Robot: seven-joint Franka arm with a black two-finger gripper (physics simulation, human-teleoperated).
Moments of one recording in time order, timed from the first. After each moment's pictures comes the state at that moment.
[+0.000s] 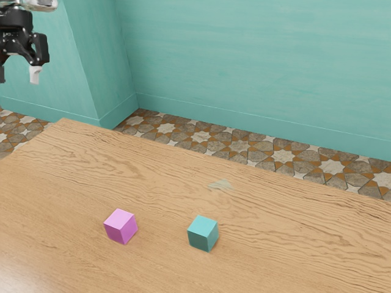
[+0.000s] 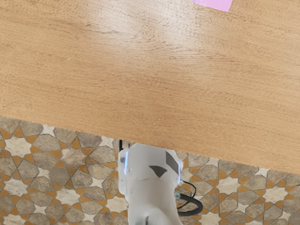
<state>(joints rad) 0.17 0.21 0.14 -1.01 -0.02 0.77 0.05</state>
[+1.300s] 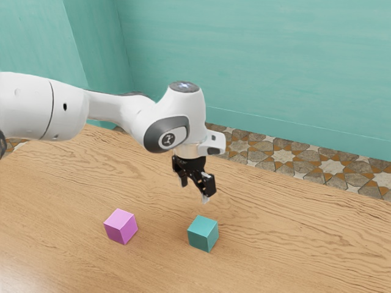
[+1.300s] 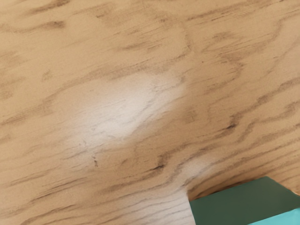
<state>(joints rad) 0.04 0.35 -0.37 -1.85 0.20 2.14 -0.07</state>
